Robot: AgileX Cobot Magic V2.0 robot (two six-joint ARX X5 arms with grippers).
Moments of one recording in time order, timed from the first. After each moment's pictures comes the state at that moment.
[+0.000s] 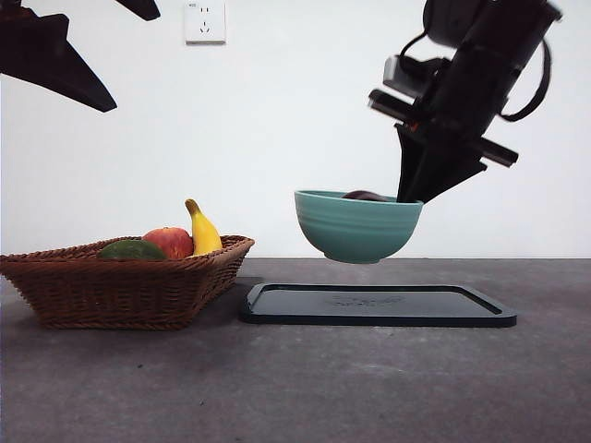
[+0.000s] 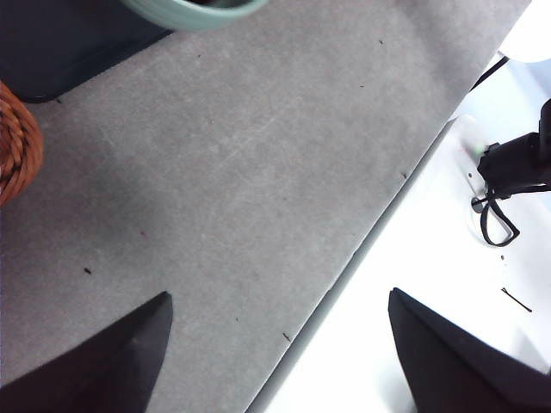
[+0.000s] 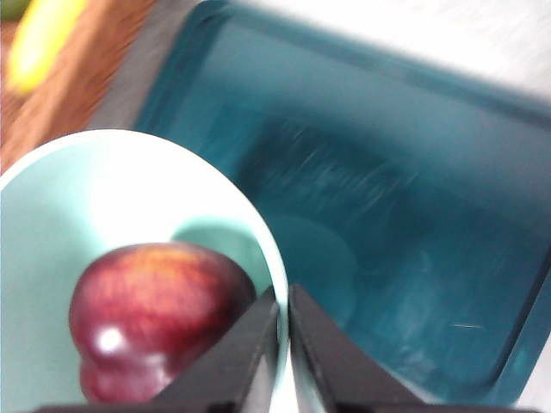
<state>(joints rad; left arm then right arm) -0.47 1.14 1.08 -0.95 0.58 0.09 0.35 1.70 1.33 -0.63 -0.28 0.12</state>
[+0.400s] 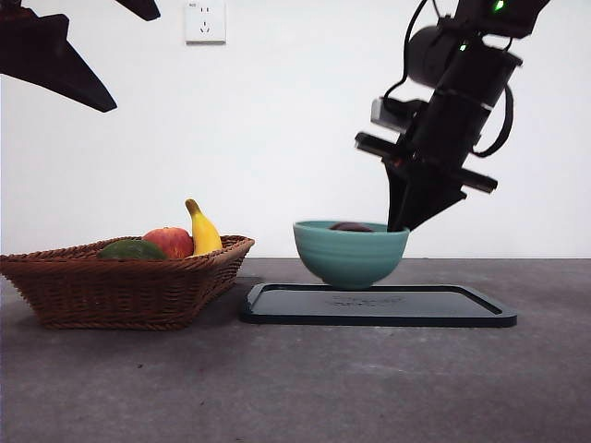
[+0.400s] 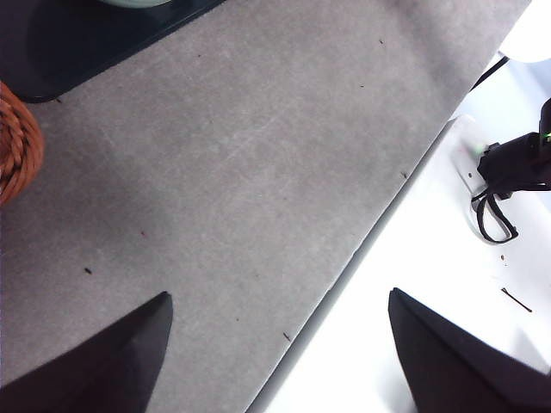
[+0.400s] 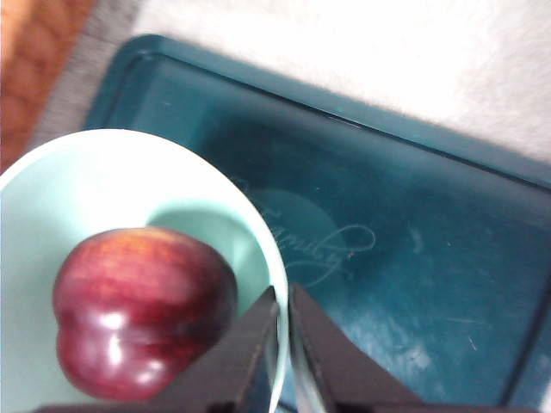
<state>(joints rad) -0.47 1.14 1.08 -0.95 0.58 0.09 0.33 1.87 1.45 -0.63 -0.26 0.12</state>
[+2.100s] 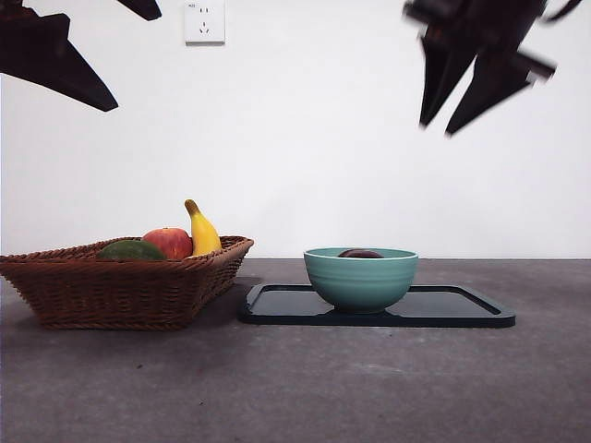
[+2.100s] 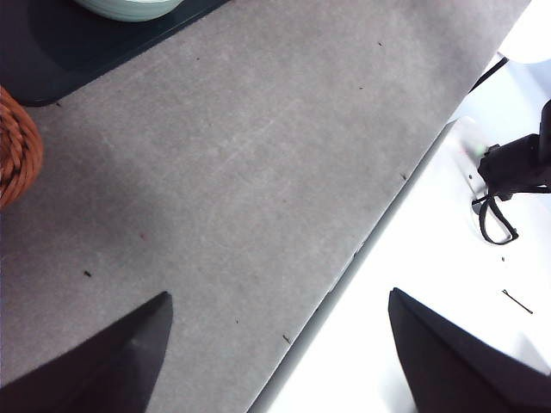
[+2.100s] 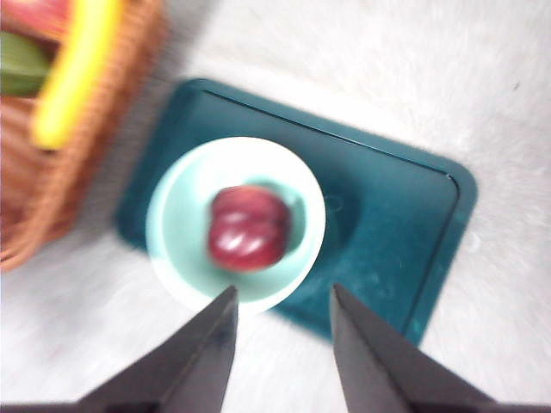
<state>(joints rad) -0.47 1.14 1.08 -0.95 0.58 0.09 0.30 1.53 1.46 -0.86 -0.24 0.08</state>
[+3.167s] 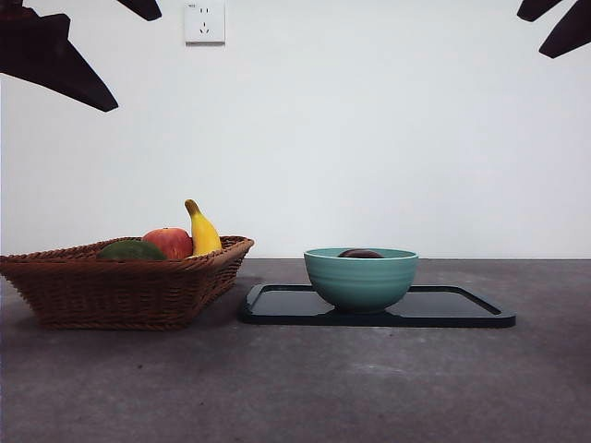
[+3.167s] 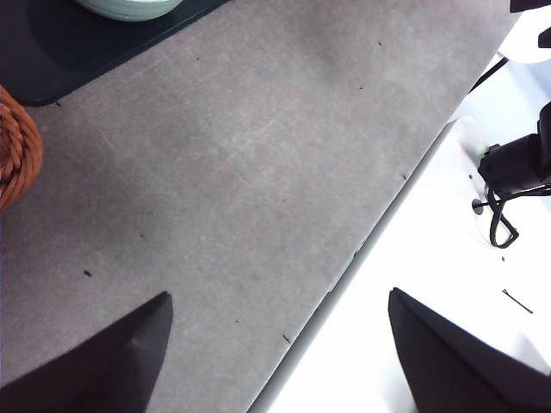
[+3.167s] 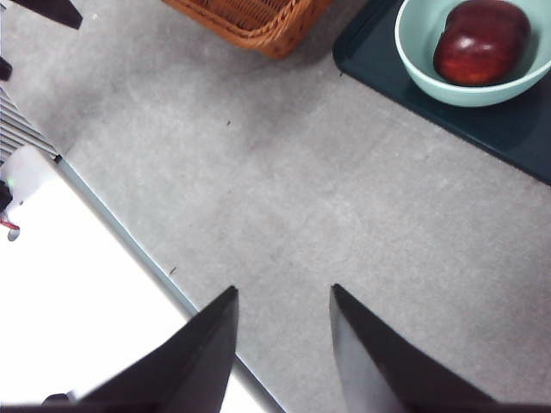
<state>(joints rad) -0.47 1.14 1.08 -0.95 0.58 0.09 0.45 0.84 0.94 -0.94 -0.45 0.05</state>
